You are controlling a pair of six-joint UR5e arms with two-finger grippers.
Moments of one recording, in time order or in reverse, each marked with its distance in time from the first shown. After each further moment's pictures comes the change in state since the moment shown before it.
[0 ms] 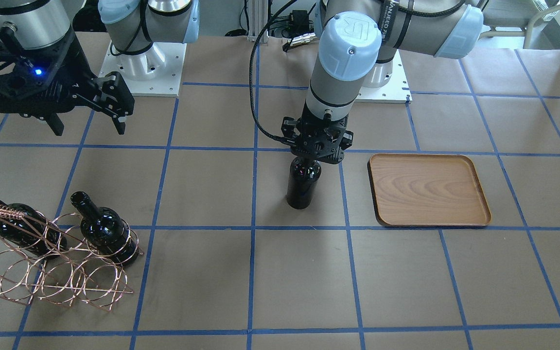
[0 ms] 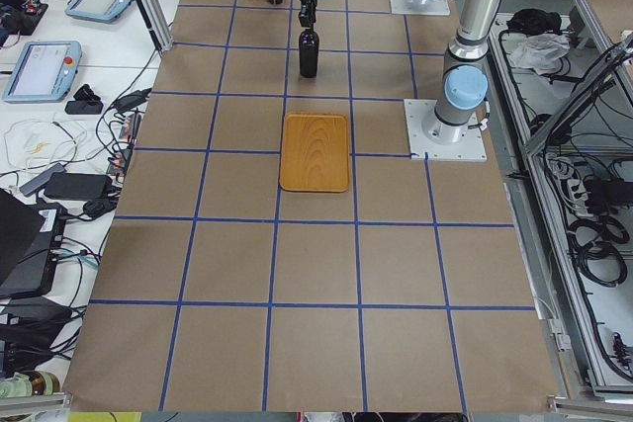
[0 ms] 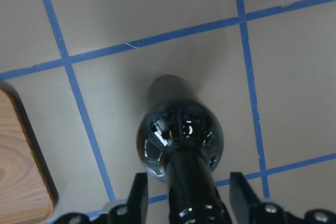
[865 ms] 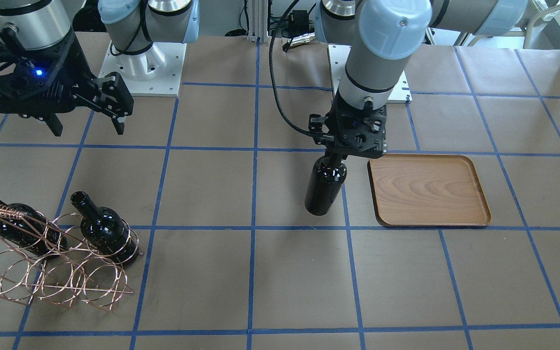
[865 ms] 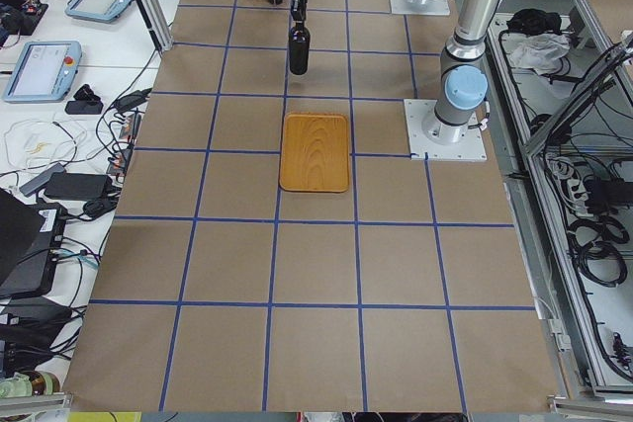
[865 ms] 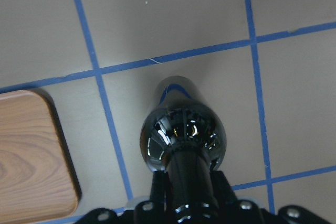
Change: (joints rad) left arm 0.120 0.035 0.113 -0.095 0.038 0.004; right arm 0.000 -0.003 0.010 -0.011 -0.009 -0.018
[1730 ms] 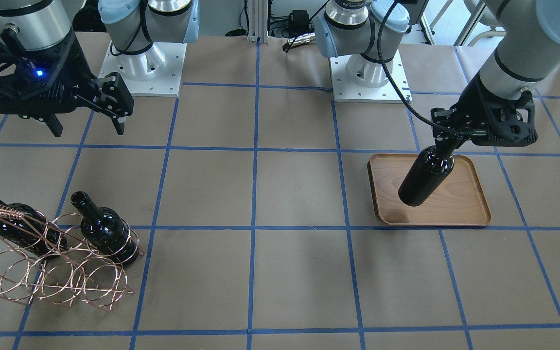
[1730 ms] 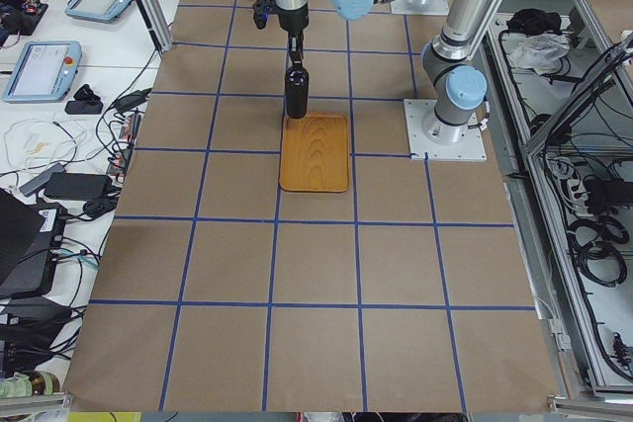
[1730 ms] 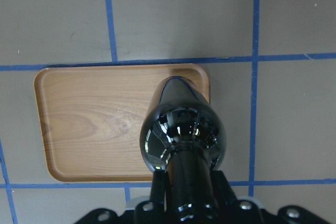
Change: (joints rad) left arm 0.379 0.105 -0.090 -0.056 0.079 0.304; right arm 0.000 0.002 0.001 -0.001 0.000 -0.006
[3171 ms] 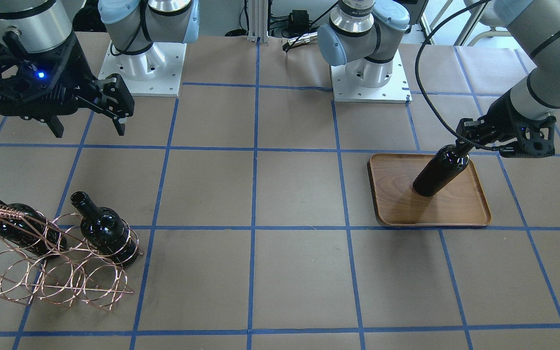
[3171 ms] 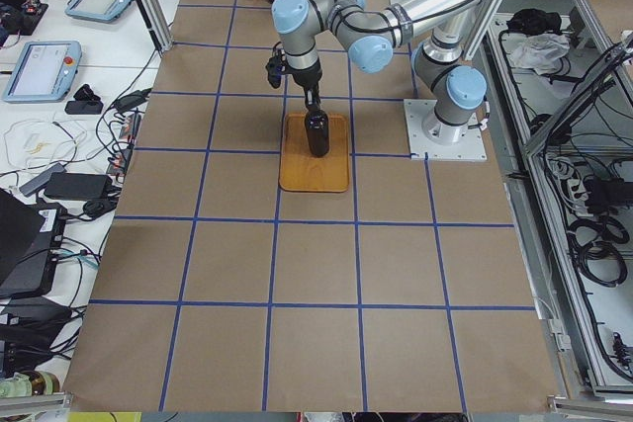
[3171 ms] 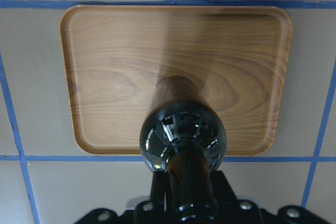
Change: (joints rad) left arm 0.179 -0.022 -0.100 0.028 0.019 0.119; right arm 0.000 0.000 0.006 0.000 0.000 0.000
